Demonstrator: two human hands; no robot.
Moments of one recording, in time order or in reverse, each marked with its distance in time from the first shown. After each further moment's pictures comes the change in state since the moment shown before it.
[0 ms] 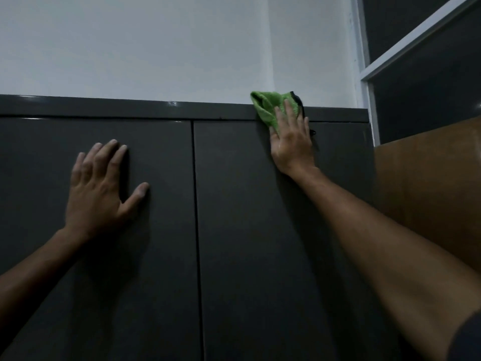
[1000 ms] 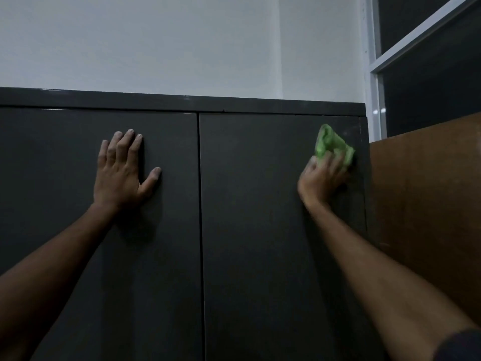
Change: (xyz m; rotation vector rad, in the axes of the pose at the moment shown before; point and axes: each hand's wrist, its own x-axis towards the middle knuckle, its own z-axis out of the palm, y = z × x) left_hand -0.001 -0.001 0.005 0.062 -0.047 -0.013; right_hand -0.103 0.043 -0.006 0.095 0.127 0.629
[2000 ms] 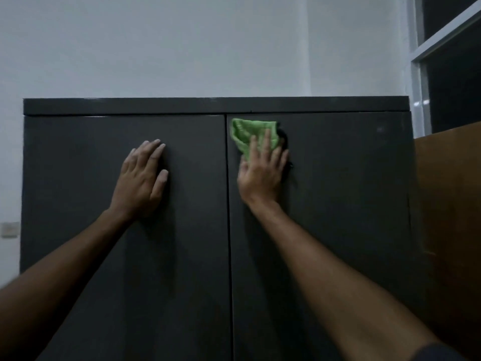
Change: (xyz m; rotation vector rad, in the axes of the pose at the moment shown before) left_hand -0.011 -0.021 -0.034 -0.118 -0.108 0.045; right_hand -0.104 -0.151 0.058 -0.090 -0.113 -0.515
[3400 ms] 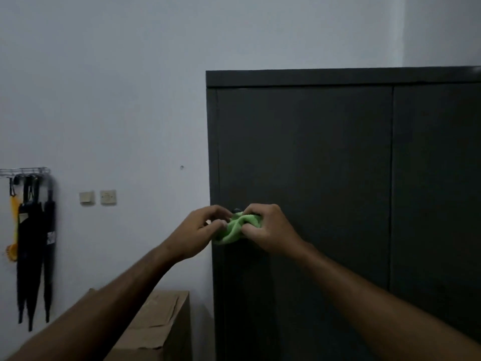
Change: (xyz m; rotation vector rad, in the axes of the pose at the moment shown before) left_hand -0.203 -0.218 -0.158 -0.814 -0.675 -0.348; right_hand -0.196 -0.344 0.013 0.753 -0.680 -0.094
